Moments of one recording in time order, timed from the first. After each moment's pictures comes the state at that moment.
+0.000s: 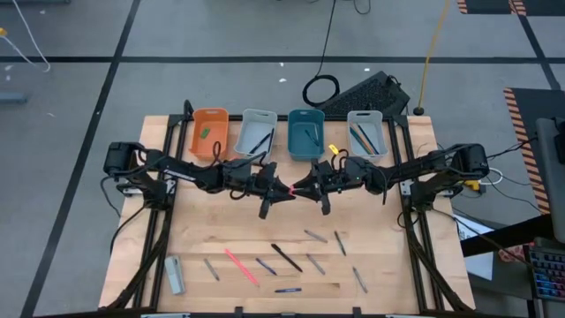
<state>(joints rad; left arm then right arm) 0.03 1.61 0.76 0.71 0.24 -0.24 -0.05 1.49 0.58 0.88 -0.24 0.32</state>
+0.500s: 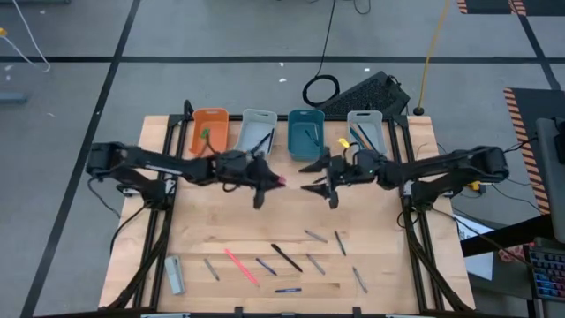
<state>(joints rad) 0.09 1.45 0.76 0.37 0.12 -0.14 -0.07 1.28 0.58 0.69 -0.18 0.13</state>
